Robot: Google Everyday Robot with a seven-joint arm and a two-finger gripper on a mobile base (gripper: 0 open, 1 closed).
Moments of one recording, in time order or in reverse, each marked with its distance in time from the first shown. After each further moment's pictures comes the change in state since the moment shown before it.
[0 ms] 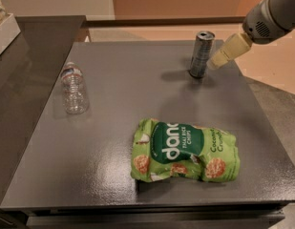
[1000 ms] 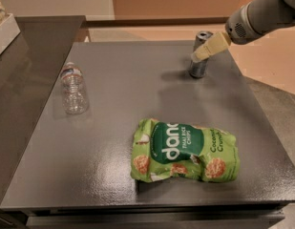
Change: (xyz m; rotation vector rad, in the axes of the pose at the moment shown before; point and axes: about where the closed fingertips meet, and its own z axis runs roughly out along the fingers) arm -0.024 -0.022 0.057 -0.021 -0.092 0.106
